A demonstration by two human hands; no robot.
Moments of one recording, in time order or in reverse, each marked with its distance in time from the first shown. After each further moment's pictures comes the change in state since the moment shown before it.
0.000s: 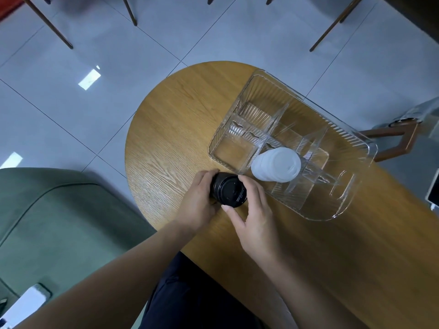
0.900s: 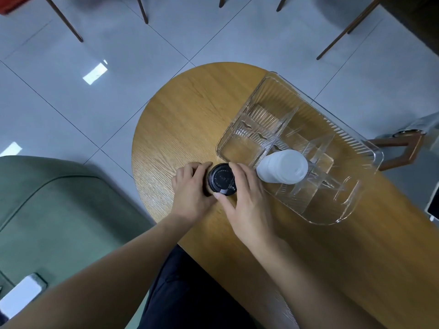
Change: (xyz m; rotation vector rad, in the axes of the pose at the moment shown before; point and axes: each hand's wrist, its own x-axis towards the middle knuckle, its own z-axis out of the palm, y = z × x) left_hand 0.003 -0.027 -0.002 0.133 0.223 -0.100; right_hand 0.030 -0.019 0.014 -0.287 -0.005 -0.137
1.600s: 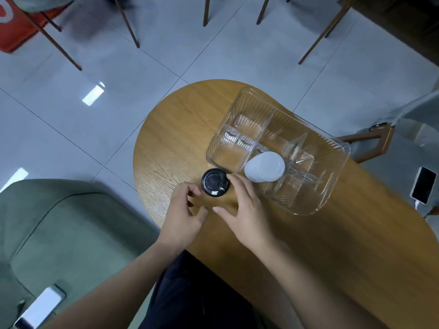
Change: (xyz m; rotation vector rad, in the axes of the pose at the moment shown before) left_hand -0.064 0.056 -0.079 -0.467 -0.079 -0.111; right_hand -0.026 0.000 -0.037 0.227 -0.066 0.073
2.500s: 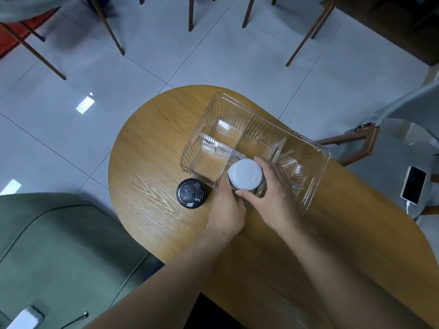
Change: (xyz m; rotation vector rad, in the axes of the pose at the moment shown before) left_hand 0.047 0.081 0.145 0.029 -0.068 -0.022; right_hand 0.040 0.081 -0.094 -0.126 0.235 -0.014
